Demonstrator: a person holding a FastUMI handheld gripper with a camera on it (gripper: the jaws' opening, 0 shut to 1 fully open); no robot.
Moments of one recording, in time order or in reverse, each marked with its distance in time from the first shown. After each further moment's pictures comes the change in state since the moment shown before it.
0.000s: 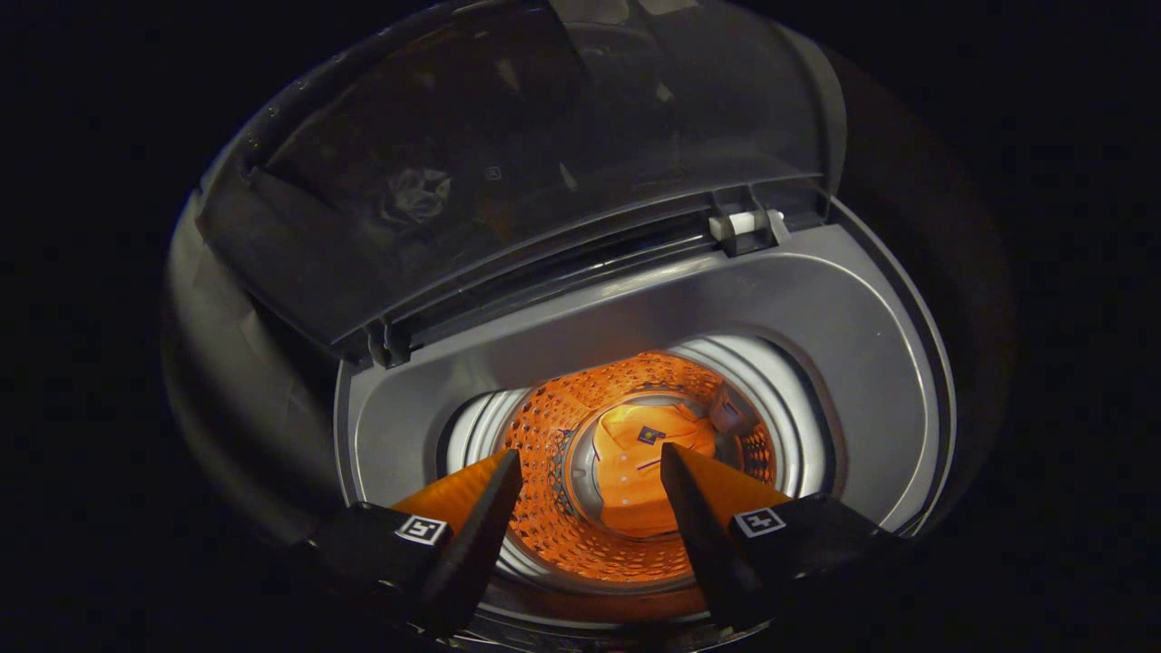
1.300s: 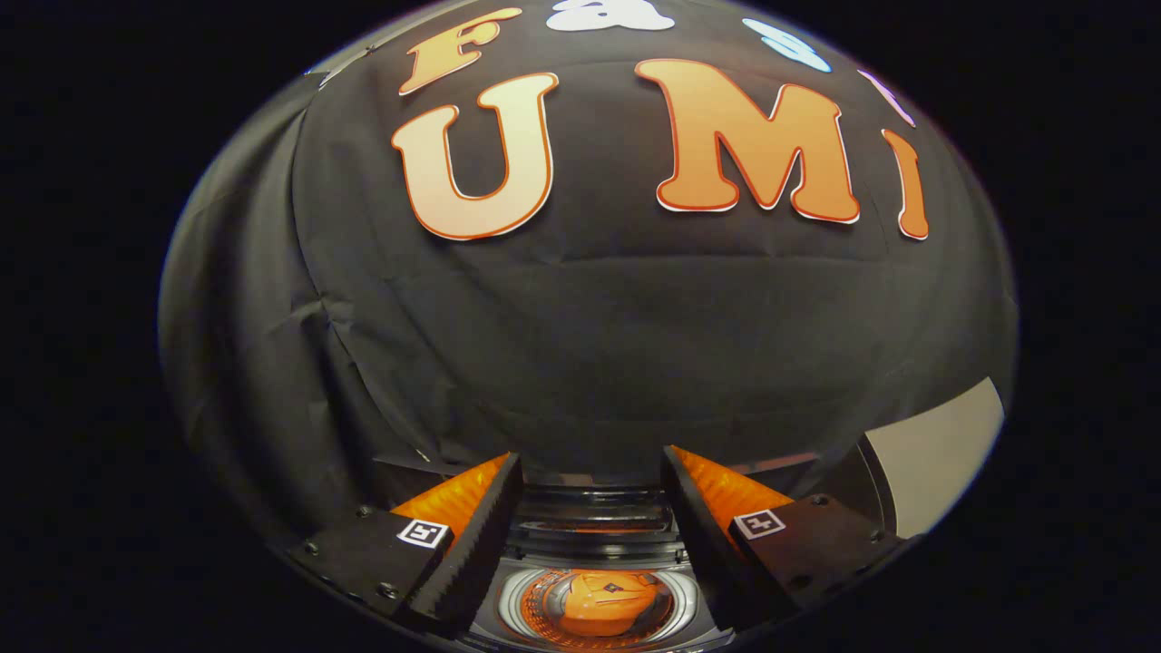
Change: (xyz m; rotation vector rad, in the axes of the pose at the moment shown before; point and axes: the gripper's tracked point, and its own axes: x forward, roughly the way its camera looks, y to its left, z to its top) arm -0.191 0.102 0.255 -0.337 -0.485 0.033
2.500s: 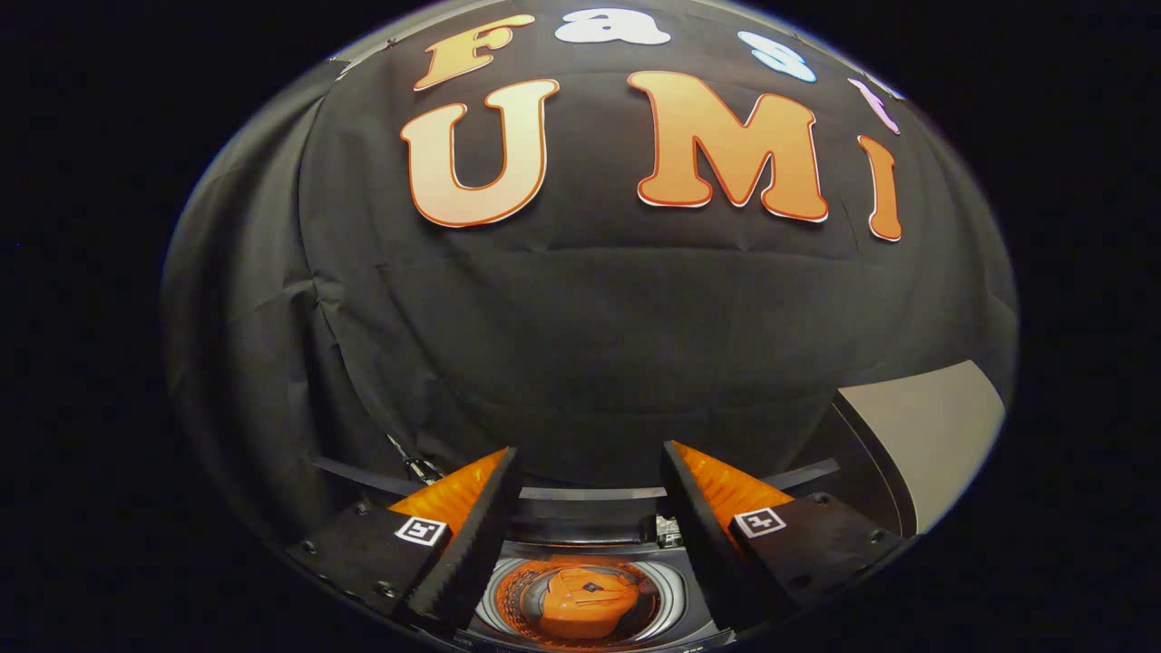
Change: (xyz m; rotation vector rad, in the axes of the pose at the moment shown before) arm -0.030 -0.014 -0.051 -0.040 -0.093 -0.071
